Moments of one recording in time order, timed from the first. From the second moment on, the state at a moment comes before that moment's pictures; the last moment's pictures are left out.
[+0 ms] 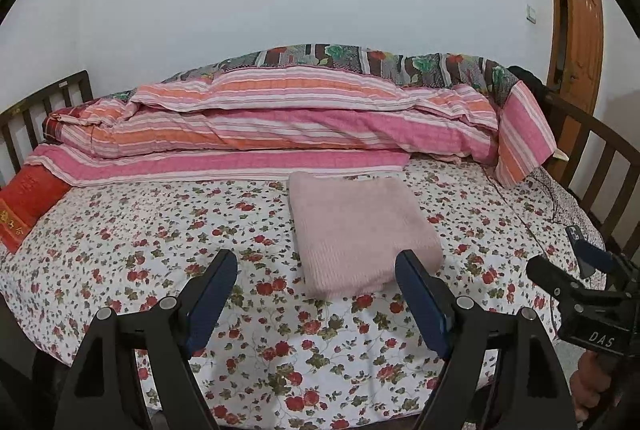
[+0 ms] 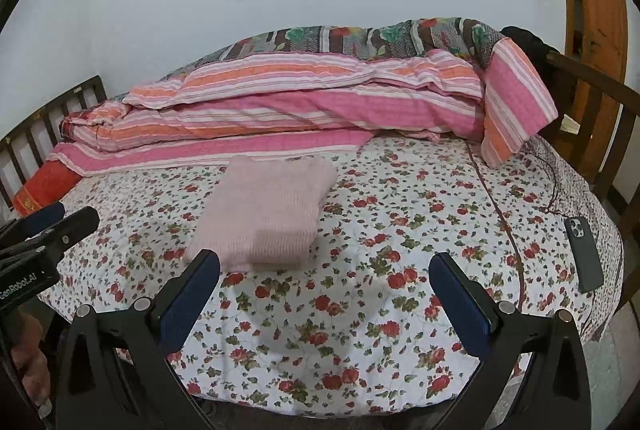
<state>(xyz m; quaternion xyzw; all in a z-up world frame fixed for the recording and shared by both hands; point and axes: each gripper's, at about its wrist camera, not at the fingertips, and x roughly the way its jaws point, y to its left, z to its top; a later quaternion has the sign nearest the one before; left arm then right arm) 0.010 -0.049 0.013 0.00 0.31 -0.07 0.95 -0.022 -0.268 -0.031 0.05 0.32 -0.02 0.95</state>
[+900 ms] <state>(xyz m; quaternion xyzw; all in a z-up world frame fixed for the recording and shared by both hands) 0.008 -0.051 0.015 0.00 0.30 -0.06 0.95 -0.029 -0.267 -0.024 0.06 0.30 -0.02 0.95</state>
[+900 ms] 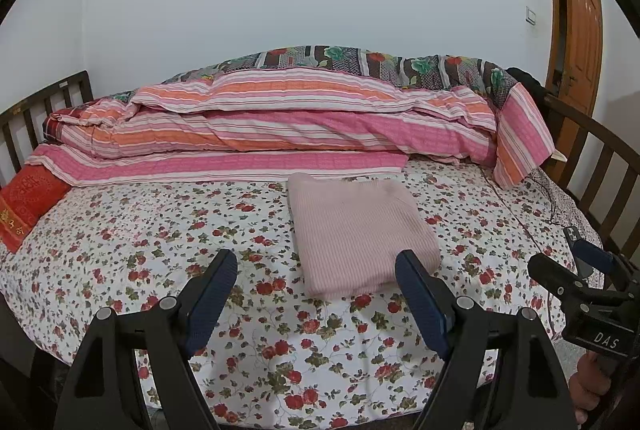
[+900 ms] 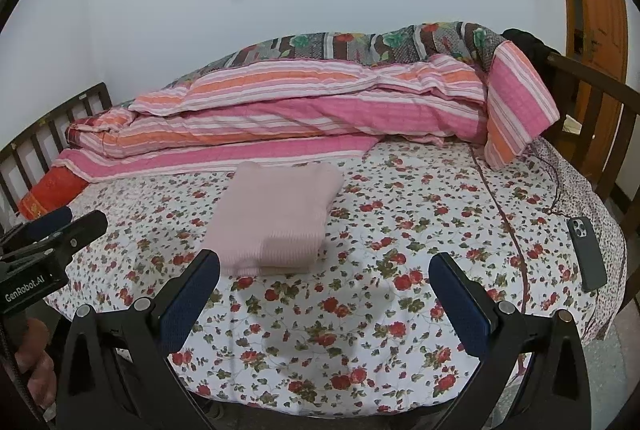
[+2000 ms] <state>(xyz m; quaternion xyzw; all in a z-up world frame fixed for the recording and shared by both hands) 0.004 -0.050 0.017 0.01 0.30 -0.07 0.95 -0.034 -0.268 -0.018 0.07 0.30 -0.02 0.95</state>
